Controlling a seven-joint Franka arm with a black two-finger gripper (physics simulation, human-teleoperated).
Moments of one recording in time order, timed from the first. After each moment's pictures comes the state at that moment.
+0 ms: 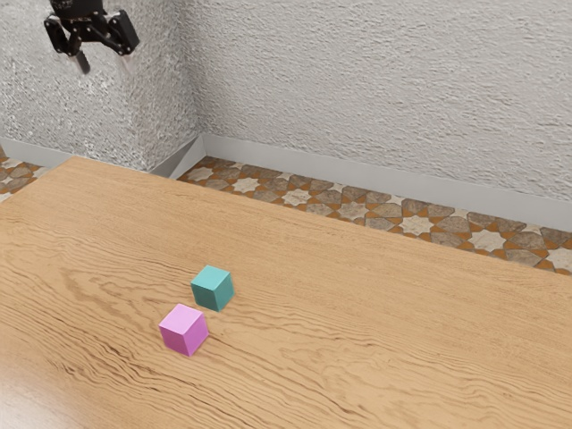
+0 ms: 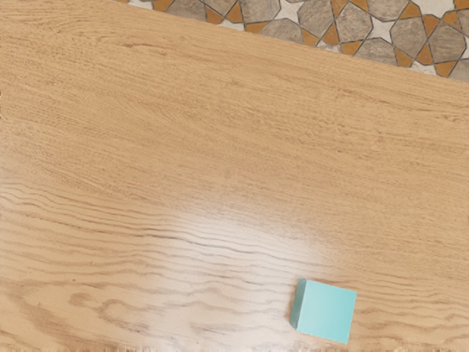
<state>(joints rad) -0.11 0.19 0.39 -1.12 -0.09 1.48 0.02</state>
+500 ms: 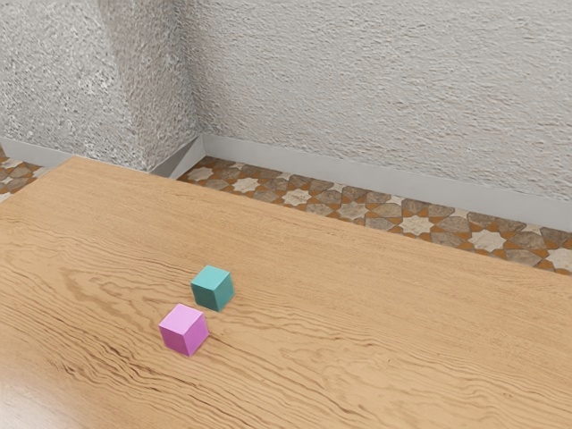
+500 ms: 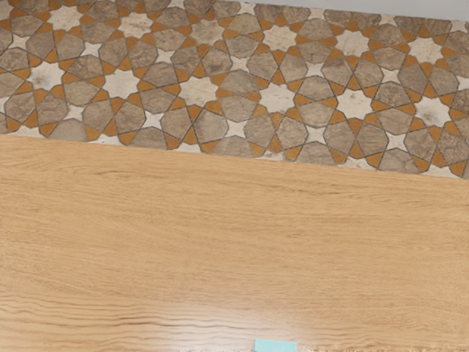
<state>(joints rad) -0.17 0.06 0.35 -0.97 -0.07 1.45 0.05</state>
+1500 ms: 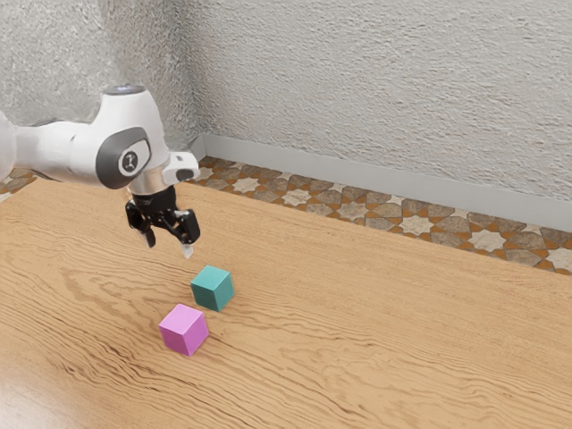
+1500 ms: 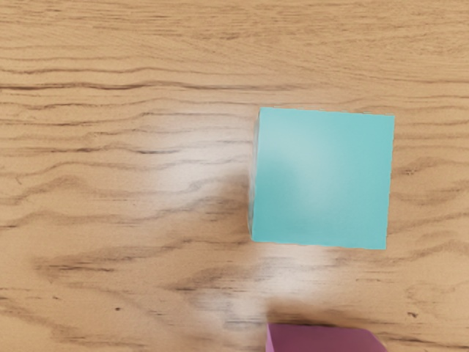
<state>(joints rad) -0.13 0.12 0.22 -2.08 -0.03 2.18 0.04</state>
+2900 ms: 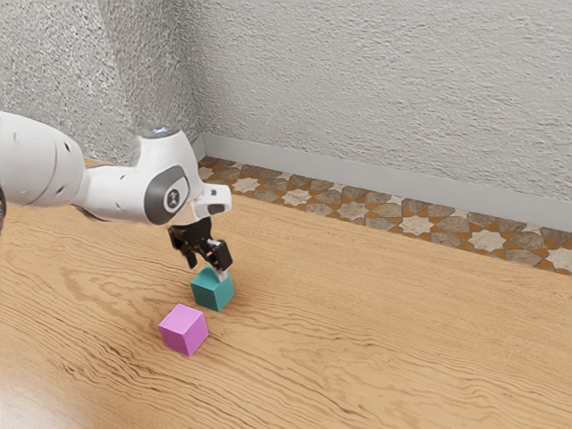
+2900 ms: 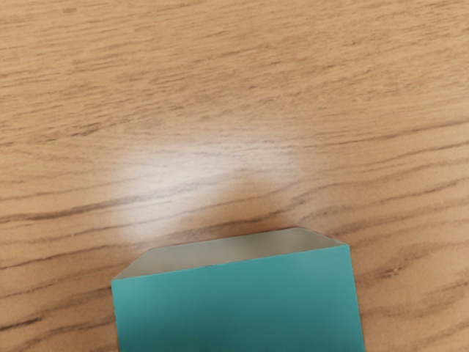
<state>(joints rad) -0.15 0.31 0.20 -2.02 -0.16 2.34 0.29</state>
